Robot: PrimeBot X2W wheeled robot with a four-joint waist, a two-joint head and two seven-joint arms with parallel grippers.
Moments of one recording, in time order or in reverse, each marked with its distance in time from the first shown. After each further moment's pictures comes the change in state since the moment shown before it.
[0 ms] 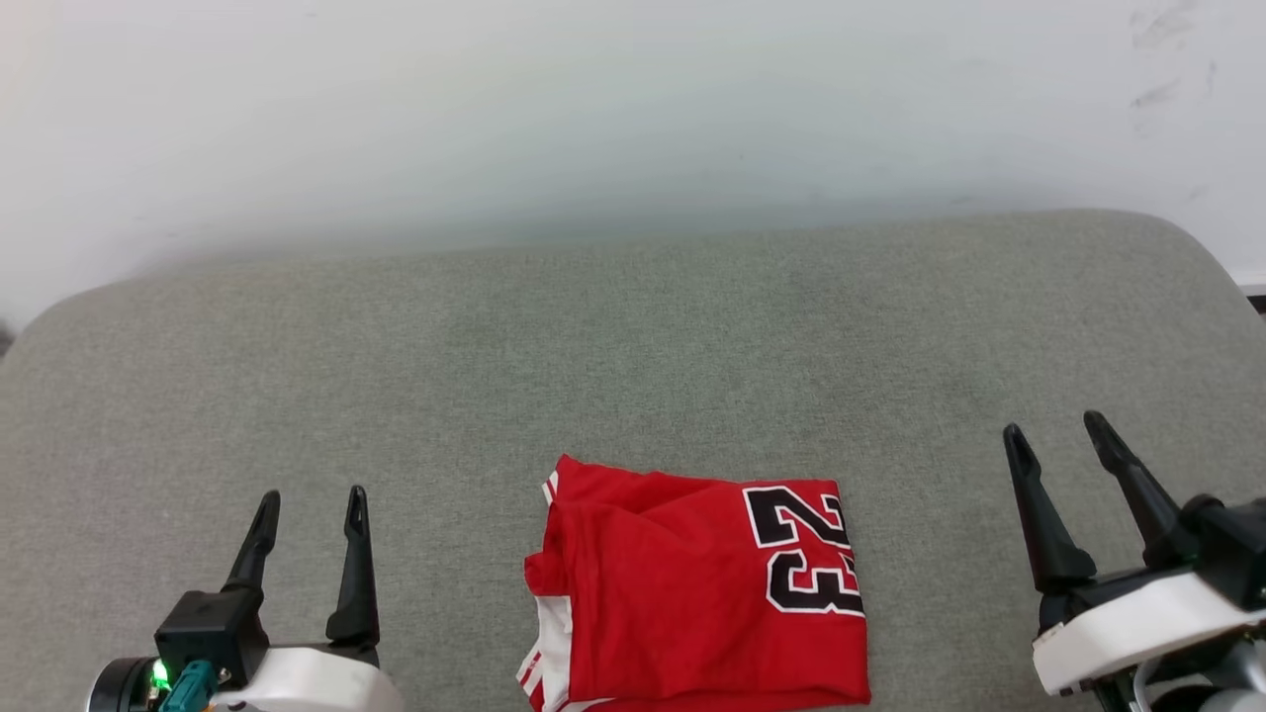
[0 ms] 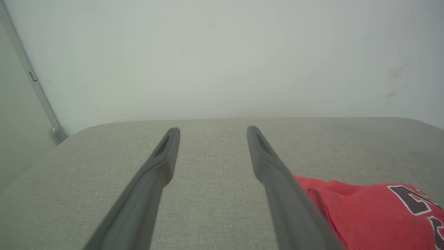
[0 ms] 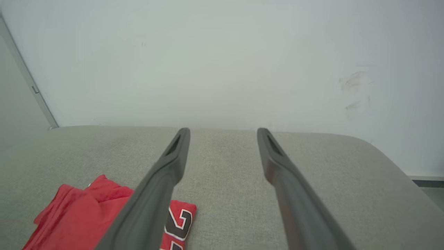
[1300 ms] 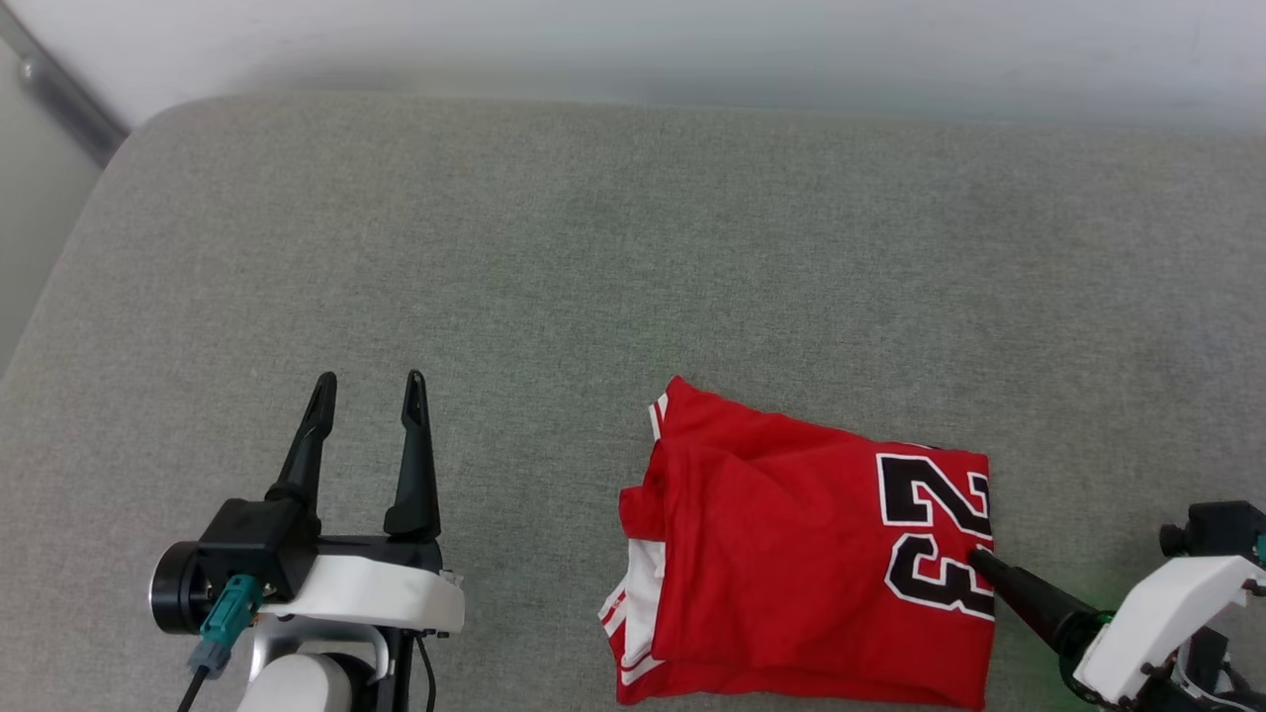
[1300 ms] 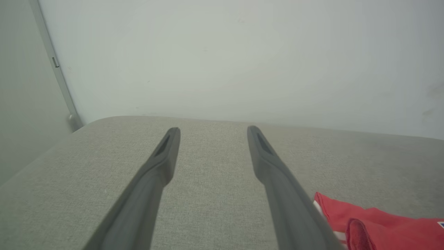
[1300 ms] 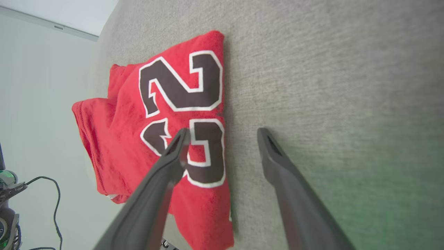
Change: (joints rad) left arm -0.138 -0.186 0.076 0.024 0.128 -0.152 -0.003; right arm -0.002 -0.023 -0.126 0.196 0.651 0.000 0.662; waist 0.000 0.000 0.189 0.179
